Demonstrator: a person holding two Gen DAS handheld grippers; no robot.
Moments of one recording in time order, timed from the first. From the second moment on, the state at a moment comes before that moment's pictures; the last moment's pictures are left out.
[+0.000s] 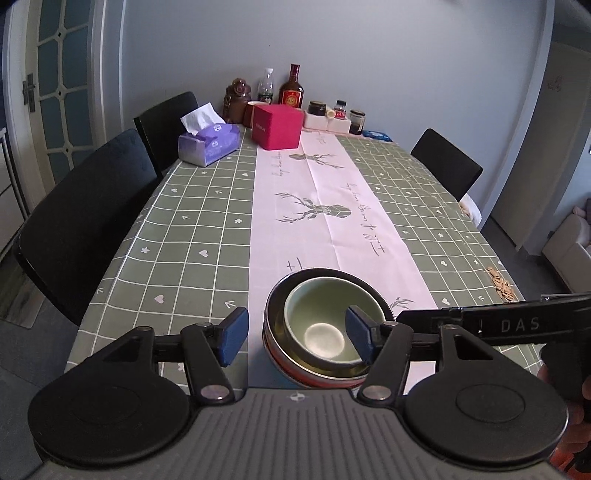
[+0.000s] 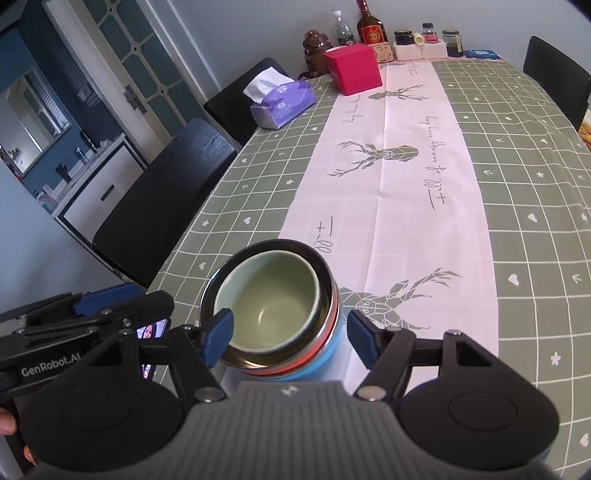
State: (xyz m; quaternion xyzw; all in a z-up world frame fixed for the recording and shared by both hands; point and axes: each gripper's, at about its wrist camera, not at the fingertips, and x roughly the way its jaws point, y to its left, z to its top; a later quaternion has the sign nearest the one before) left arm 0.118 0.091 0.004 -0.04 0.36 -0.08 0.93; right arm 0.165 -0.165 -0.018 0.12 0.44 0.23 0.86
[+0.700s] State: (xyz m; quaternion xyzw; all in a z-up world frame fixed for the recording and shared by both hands) left arm 0.150 0.142 -0.080 -0.28 0.37 -0.07 0.88; right arm 0.180 -0.188 -0.105 0.30 0.45 0.21 0.81
